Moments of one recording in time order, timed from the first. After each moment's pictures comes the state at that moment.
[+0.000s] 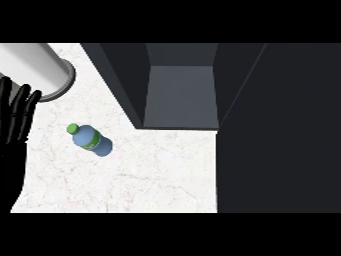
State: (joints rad) left arm -0.01 0.10 0.00 -2.10 0.00 0.00 -0.01; right arm 0.02 -0.14 0.00 -2.10 0.00 0.04 0.02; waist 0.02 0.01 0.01
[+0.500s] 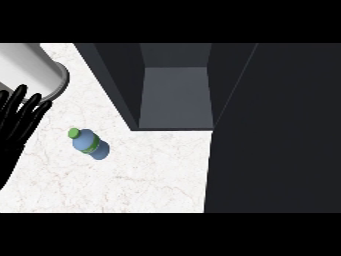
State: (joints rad) left arm -0.01 0.28 0.12 -1.93 0.52 -0.41 0.00; right arm 0.10 -0.10 0.10 -2.19 -0.04 0.08 0.05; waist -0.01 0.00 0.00
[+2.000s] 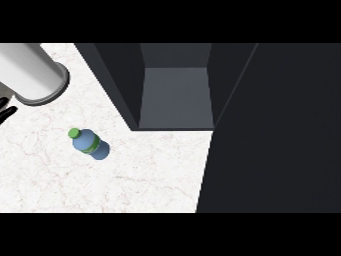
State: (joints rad) left arm -0.06 0.50 0.34 -1.64 0.87 -0.74 0.27; right arm 0.16 -0.04 0.46 -2.47 0.08 -0.04 0.36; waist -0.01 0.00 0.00
